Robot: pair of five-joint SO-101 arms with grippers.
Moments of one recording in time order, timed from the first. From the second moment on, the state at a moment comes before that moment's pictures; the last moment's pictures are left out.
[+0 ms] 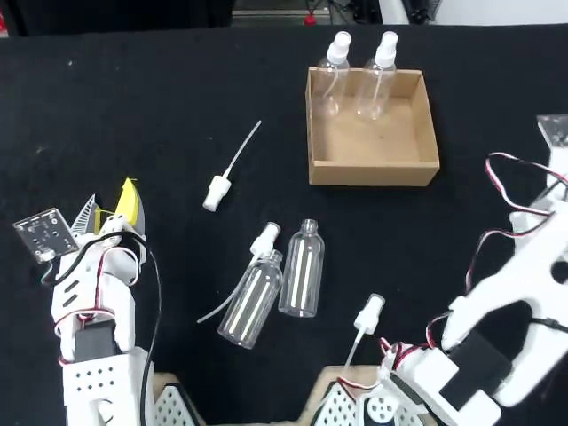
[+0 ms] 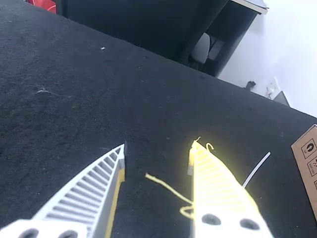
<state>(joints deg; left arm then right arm) -16.0 -93.9 96.5 18.9 14.5 47.0 -10.0 3.0 89.0 45.7</state>
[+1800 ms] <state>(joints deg) -22.9 -94.0 96.5 47.9 -19.9 26.5 -32.7 47.6 85.4 76.8</state>
